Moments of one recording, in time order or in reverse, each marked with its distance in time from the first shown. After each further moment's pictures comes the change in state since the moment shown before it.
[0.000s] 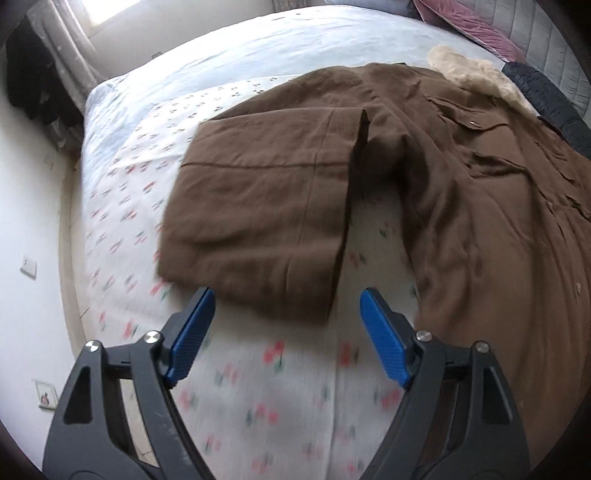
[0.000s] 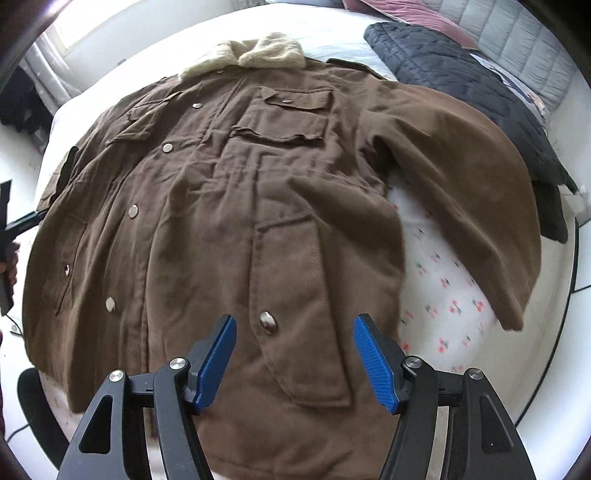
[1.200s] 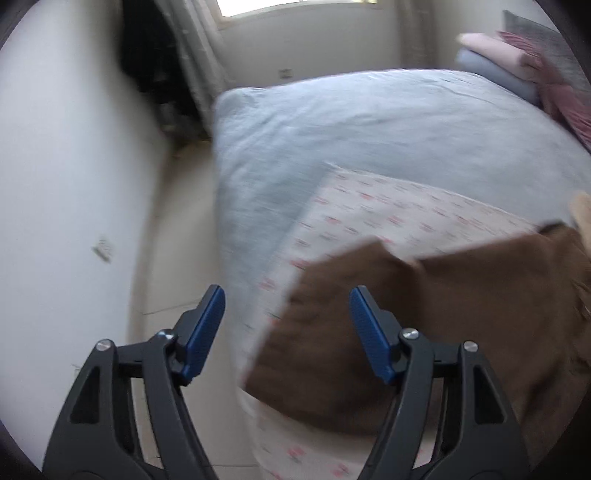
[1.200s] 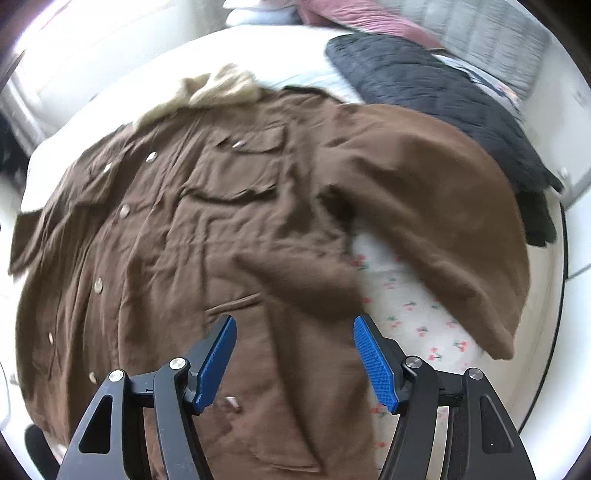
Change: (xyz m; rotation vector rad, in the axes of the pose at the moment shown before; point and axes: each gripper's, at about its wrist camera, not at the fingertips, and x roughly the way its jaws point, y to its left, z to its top) left arm -0.028 0.184 0.086 -0.295 -0.117 0.284; right arm -0.001 -0.051 0.037 0.143 -0.098 -0.051
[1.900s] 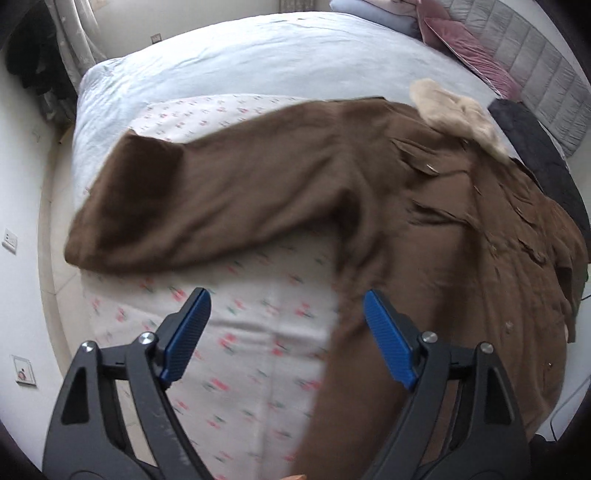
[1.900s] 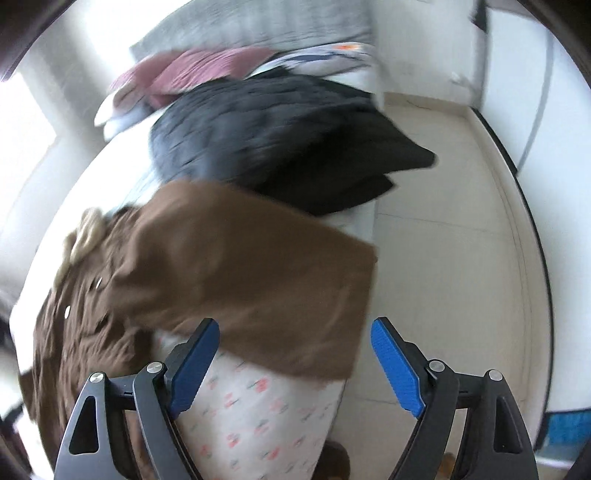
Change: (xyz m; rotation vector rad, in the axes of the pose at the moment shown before) left arm -0.100 -0.145 -0.110 0.187 0.193 -0.396; right arm -0.023 -0.257 -0.030 0.519 -0.183 -0.029
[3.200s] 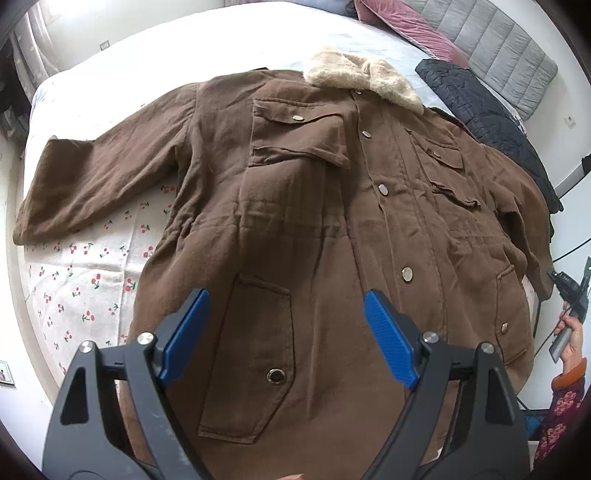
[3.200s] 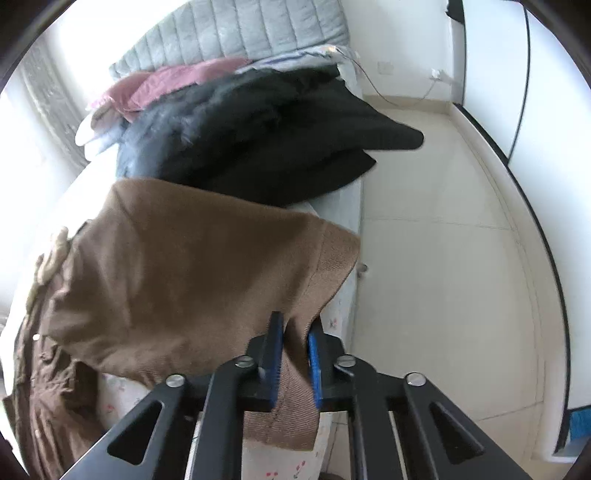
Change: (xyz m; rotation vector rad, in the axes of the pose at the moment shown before) left arm -0.026 -0.127 -0.053 0.101 0.023 -0.125; right arm 0.058 -0.010 -0.016 0.029 -0.068 -0.010
